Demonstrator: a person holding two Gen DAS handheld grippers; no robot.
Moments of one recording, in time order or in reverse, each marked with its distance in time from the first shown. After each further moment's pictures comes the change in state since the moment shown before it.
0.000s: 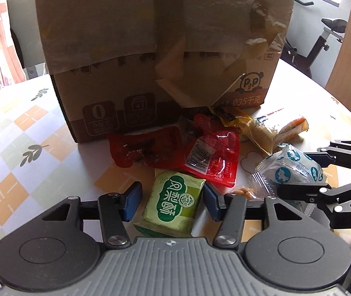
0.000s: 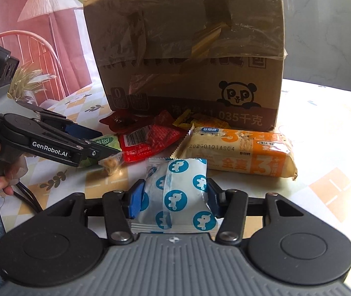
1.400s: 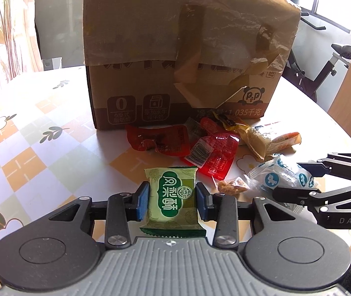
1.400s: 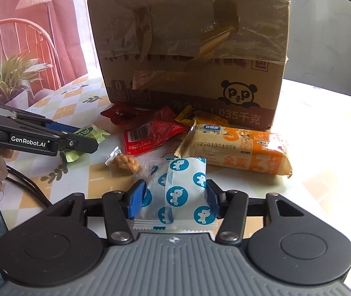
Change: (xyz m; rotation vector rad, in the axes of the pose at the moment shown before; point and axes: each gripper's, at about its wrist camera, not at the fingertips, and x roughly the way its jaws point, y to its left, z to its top) left arm -0.032 0.011 -0.019 -0.110 -0.066 0.000; right arm -0.008 0.014 0.004 -0.029 0.051 -0.052
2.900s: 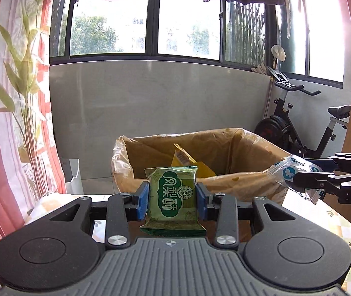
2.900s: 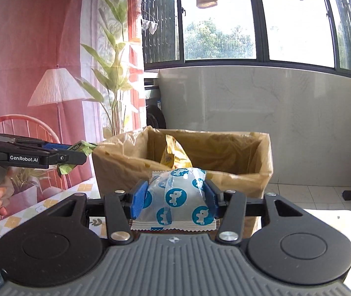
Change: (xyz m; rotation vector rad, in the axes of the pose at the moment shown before) left arm -0.107 0.004 0.141 0.073 -0.412 0.085; right arm -0.093 -0.016 0.150 -0.080 -0.405 0.005
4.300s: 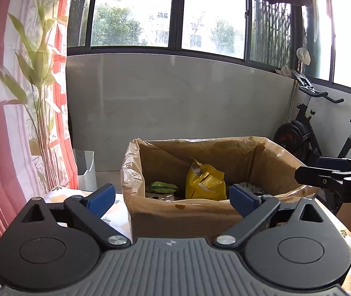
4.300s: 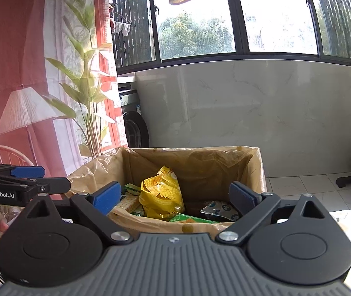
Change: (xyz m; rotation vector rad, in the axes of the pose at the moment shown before) left arm 0.024 0.006 0.012 -0.071 0.039 0.091; right arm 0.047 -0.019 0.031 0.106 0.016 -0.081
